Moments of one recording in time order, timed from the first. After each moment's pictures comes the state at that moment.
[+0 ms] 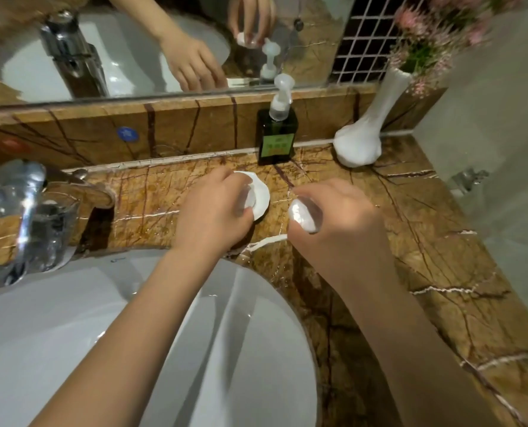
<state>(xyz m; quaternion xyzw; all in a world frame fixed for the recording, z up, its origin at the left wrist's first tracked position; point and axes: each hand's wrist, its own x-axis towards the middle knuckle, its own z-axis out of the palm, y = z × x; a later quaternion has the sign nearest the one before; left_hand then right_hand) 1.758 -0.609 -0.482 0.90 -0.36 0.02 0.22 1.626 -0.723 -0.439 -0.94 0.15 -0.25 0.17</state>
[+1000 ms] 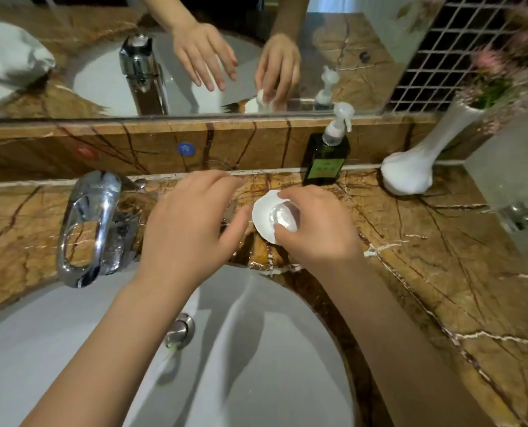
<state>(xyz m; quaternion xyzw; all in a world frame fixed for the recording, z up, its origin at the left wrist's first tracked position) 1.769 -0.535 -0.432 0.92 -0.34 0.07 0.20 1.708 -0.698 -0.459 -0.96 0.15 -0.09 0.21</state>
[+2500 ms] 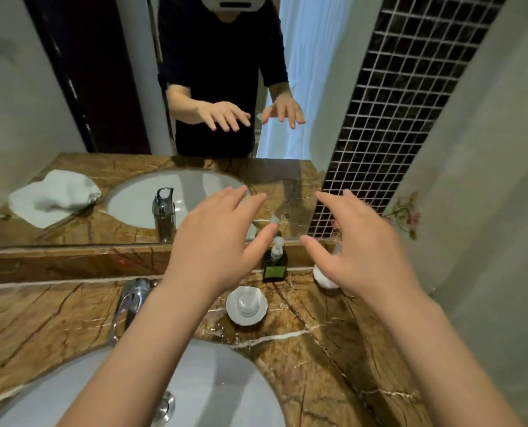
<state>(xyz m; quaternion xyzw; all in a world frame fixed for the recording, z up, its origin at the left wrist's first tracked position) 1.723 -0.576 -0.224 0.90 -0.36 0.15 0.17 1.626 -0.747 -0.217 -0.97 0.11 -0.21 0.07</state>
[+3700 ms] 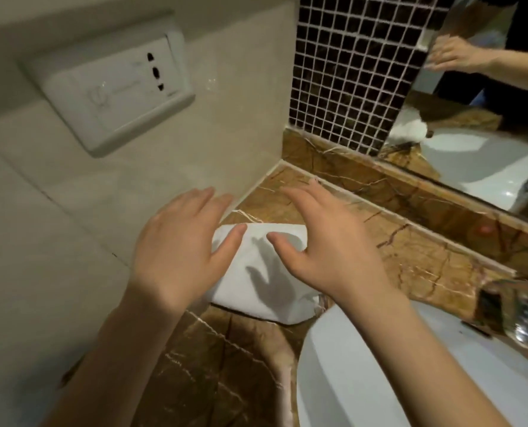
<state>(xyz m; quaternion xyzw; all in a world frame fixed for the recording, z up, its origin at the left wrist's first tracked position) 1.706 -0.035 -0.332 0.99 0.05 0.10 0.08 1.769 -0.217 -0.337 -0.93 -0.29 -0.08 0.21</state>
